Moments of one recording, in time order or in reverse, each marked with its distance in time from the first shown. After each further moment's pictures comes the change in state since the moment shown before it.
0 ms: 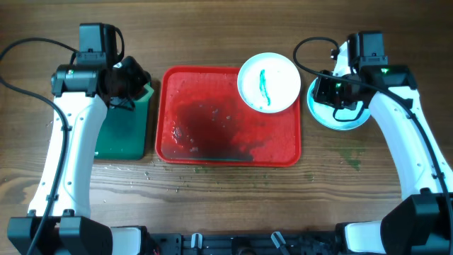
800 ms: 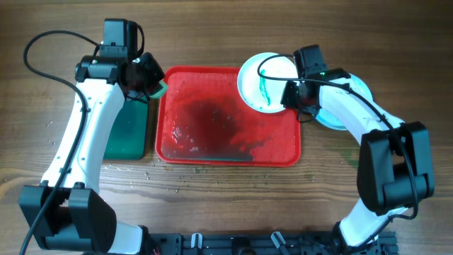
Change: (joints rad) left arm -0.074 0.106 0.000 0.092 0.000 -0.018; right arm 0.176 0.304 -0.093 0.301 0.207 0.196
